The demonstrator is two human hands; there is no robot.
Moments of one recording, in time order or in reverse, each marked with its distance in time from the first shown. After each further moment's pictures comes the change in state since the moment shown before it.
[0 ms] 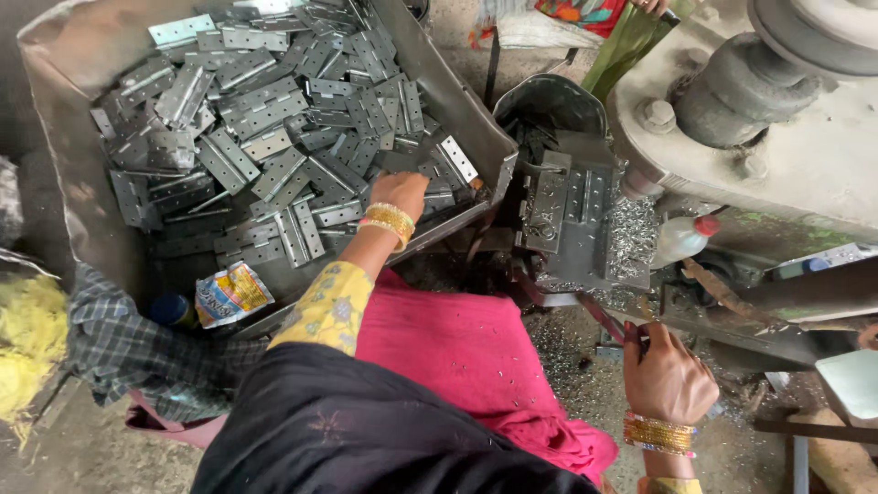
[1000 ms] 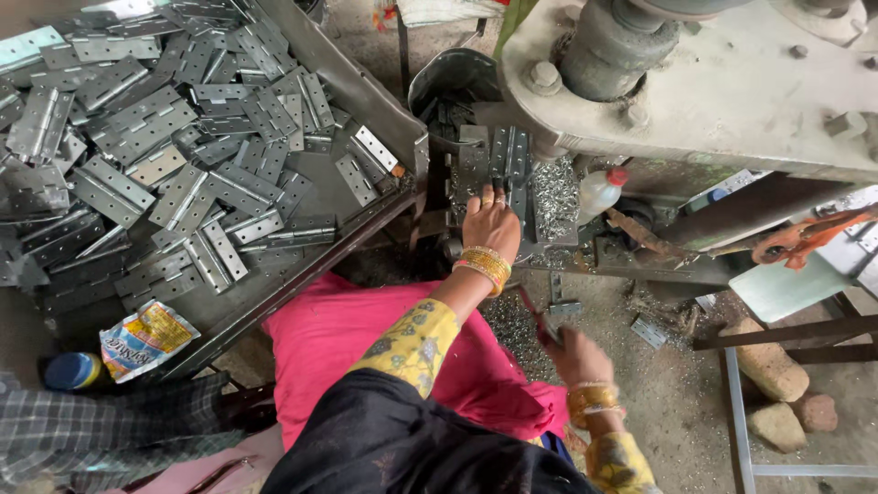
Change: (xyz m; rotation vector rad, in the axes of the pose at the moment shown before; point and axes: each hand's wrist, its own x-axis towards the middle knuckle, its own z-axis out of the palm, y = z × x) left_hand -0.026 0.259 0.039 -0.078 0.215 0.263; right_hand -0.051 0.041 0.114 0.291 -0.610 0.178
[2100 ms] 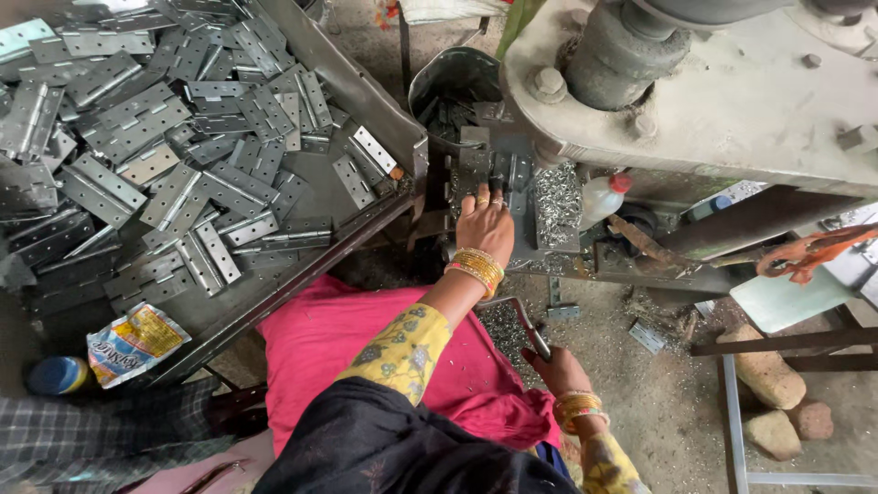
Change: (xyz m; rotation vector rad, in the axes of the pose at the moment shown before) left_hand 0.010 -0.010 0.012 -0.006 -0.070 0.004; right_hand 0.008 0.011 0.032 0.200 -0.161 0.037
